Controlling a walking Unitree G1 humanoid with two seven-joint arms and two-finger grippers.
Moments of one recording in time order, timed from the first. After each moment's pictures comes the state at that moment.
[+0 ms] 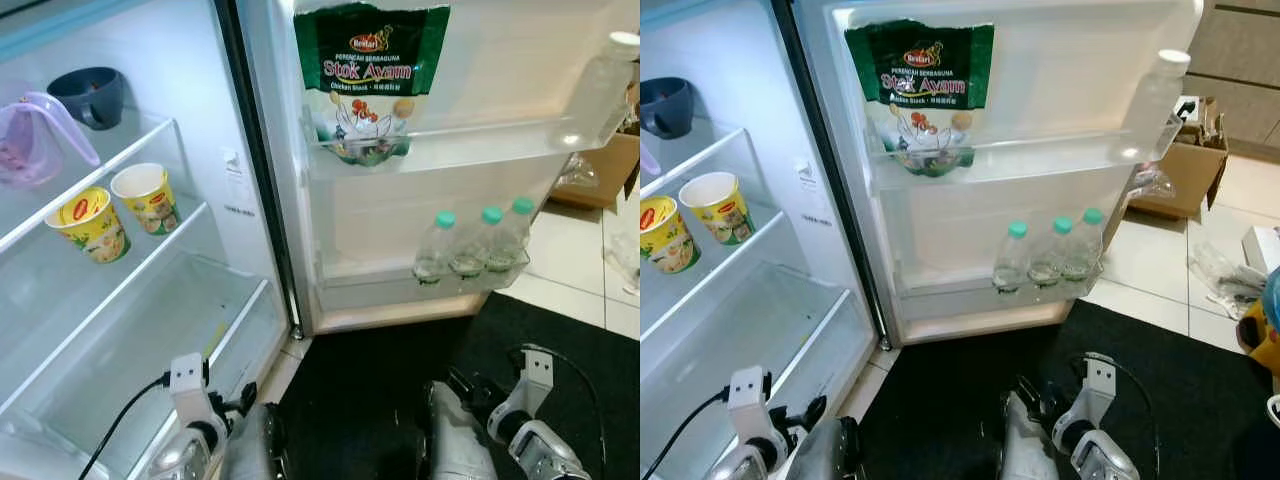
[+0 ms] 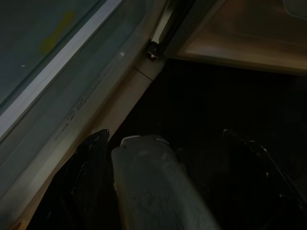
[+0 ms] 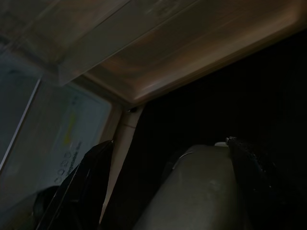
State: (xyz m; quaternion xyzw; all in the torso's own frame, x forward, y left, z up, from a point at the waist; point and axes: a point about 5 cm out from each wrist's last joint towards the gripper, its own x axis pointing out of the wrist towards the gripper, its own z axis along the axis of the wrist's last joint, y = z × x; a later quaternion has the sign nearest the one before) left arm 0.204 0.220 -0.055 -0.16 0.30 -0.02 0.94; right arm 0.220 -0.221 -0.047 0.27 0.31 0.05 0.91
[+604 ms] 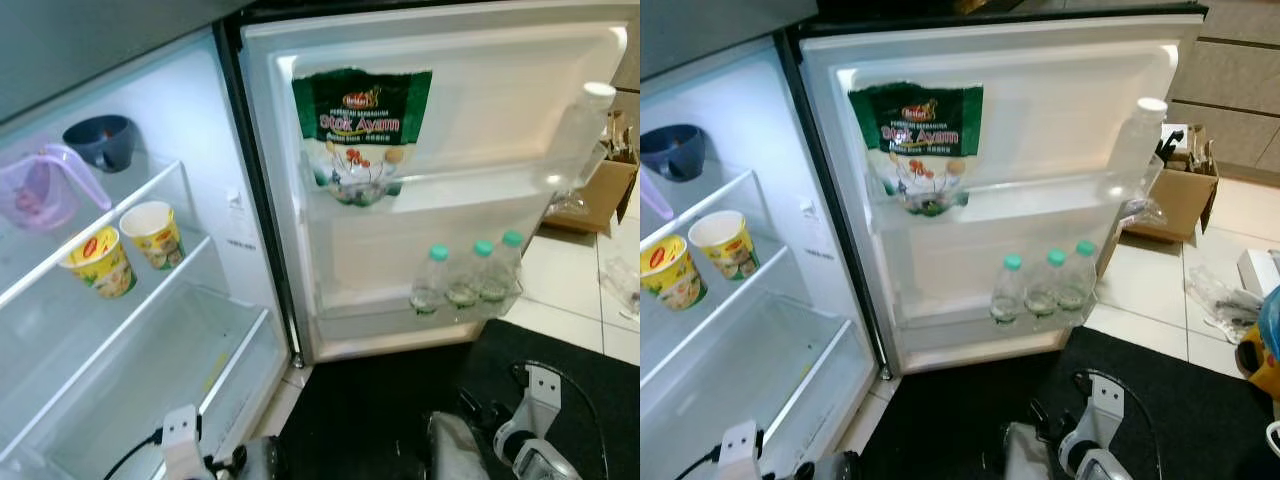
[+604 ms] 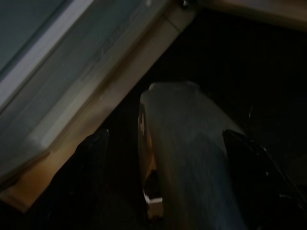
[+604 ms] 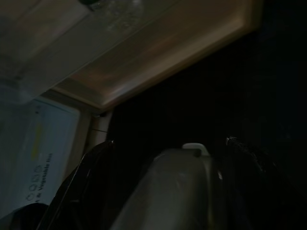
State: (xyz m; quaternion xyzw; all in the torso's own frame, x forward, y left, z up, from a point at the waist) left arm 0.144 0.225 -0.088 -0.17 0.42 0.05 0.89; right arm 0.203 -0.226 -0.062 0.23 0.37 -0.02 0.90
